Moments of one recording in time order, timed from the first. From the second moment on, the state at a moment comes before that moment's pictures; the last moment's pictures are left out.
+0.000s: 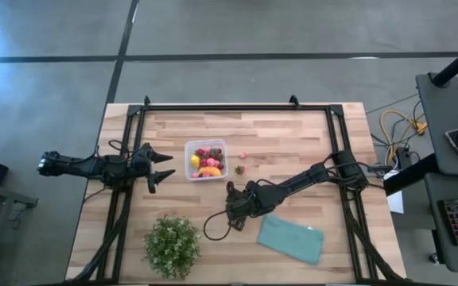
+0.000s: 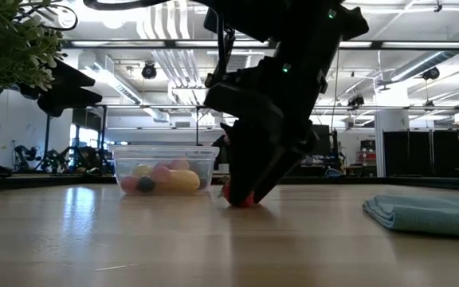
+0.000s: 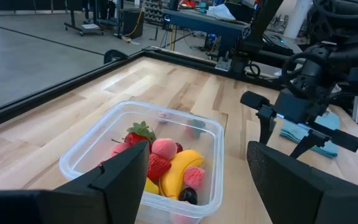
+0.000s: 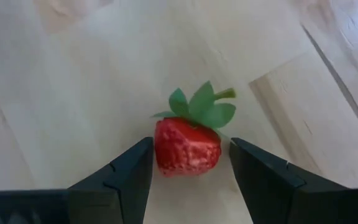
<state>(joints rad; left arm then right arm) -0.17 0.07 0.10 -0.25 -0.42 -0.25 0.29 2.11 1.42 -0.53 0.24 0.74</state>
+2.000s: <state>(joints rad) -0.17 0.07 0.10 -0.25 -0.42 -0.25 -0.08 2.11 1.78 -0.57 0.18 0.47</state>
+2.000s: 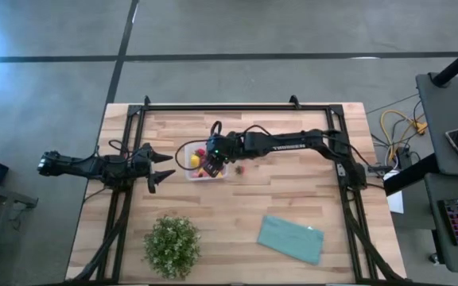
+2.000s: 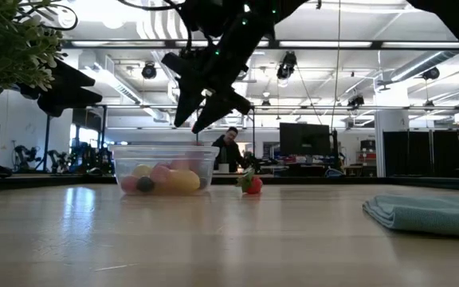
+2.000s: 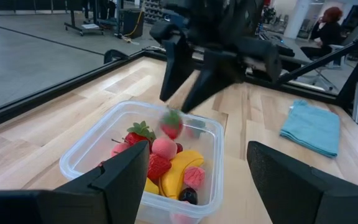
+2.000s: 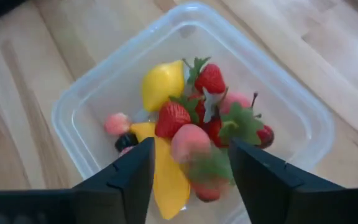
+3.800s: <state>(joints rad) -0.17 0.07 0.10 -0.25 -0.42 -0.25 -0.04 2.09 1.52 -0.78 0.18 -0.12</state>
